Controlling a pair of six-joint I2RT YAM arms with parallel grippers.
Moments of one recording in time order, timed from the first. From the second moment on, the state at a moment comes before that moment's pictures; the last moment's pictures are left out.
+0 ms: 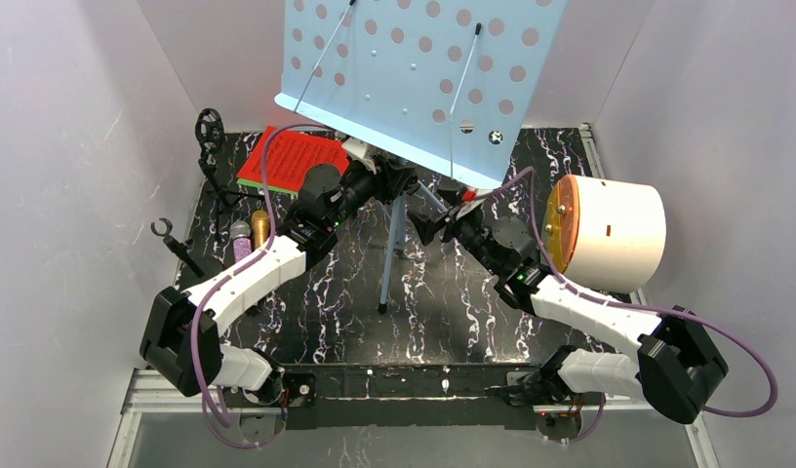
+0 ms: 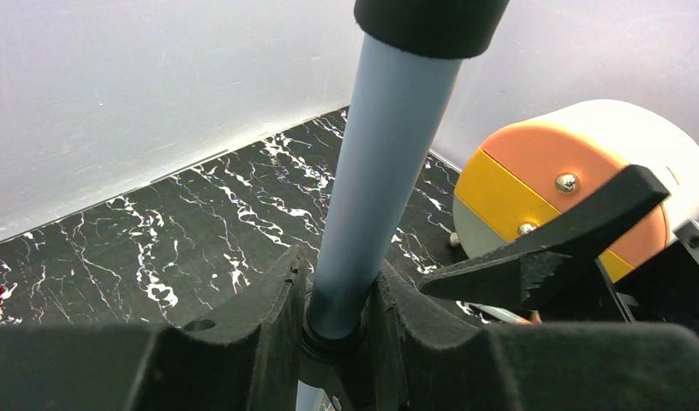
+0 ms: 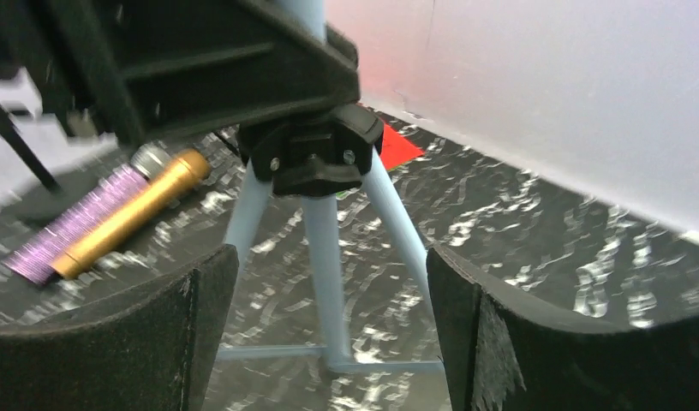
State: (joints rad) left arm -0.62 1.37 1.00 0.41 0.15 -0.19; right arm 0.80 1.16 0.61 0.68 0.03 -0.07
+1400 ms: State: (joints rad) left arm -0.61 1.37 1.00 0.41 0.16 -0.19; right arm 0.73 1.28 0.74 0.68 -0.02 0.48
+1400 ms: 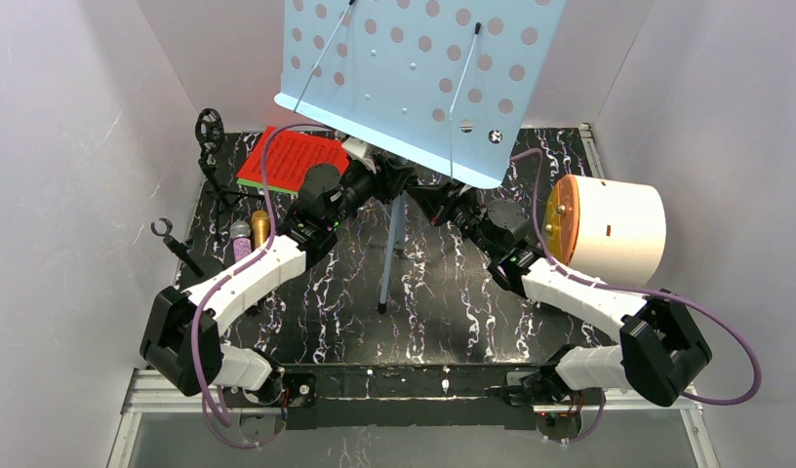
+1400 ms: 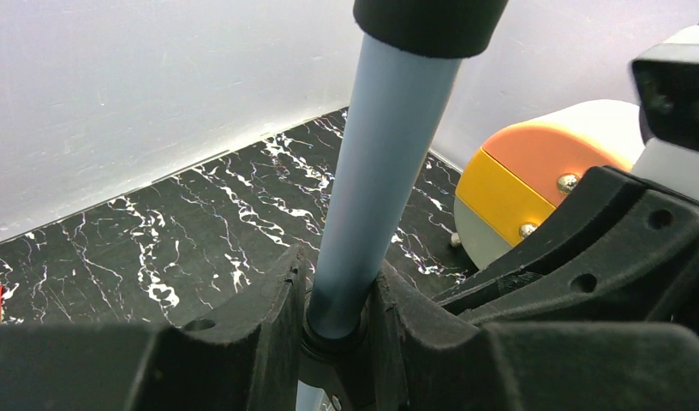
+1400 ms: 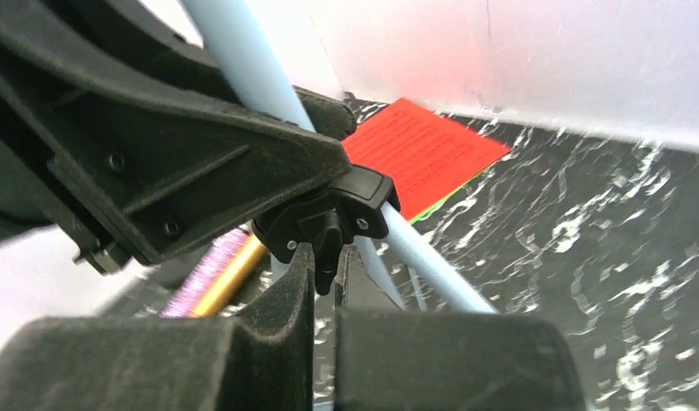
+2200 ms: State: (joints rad) left arm -0.61 1.37 1.00 0.41 0.15 -0.18; right arm 0.76 1.35 0.65 0.81 -0.26 -1.64
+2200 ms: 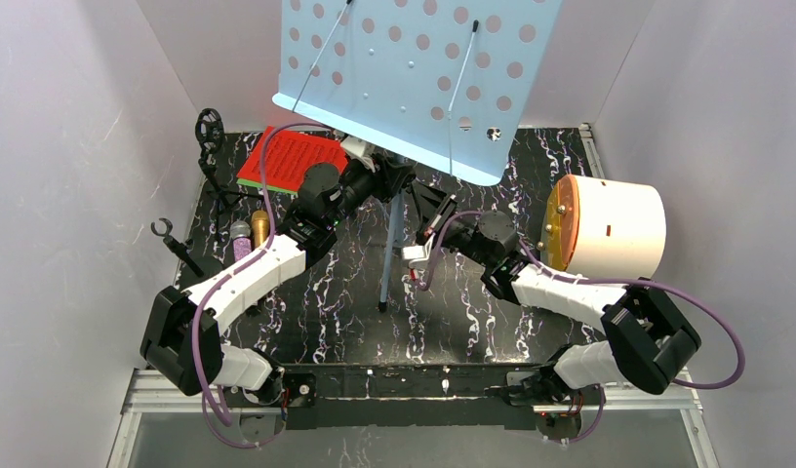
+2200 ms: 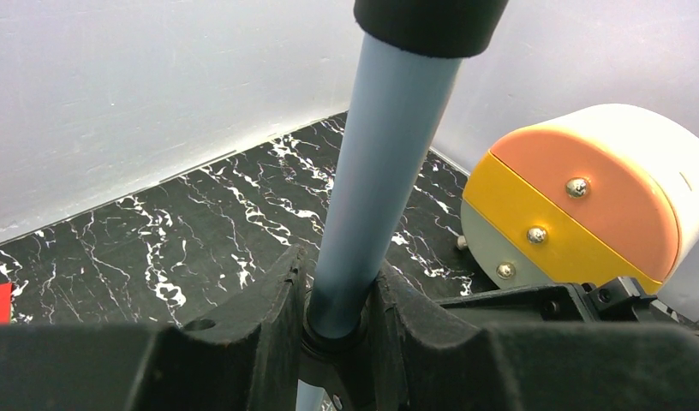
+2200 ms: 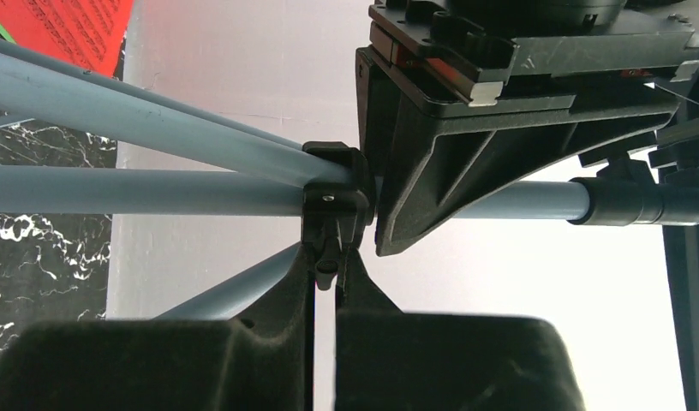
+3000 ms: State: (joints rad) left arm -0.61 1.37 1.00 0.41 0.15 -0.18; right arm 0.68 1.20 0.58 0.95 -0.11 0.06
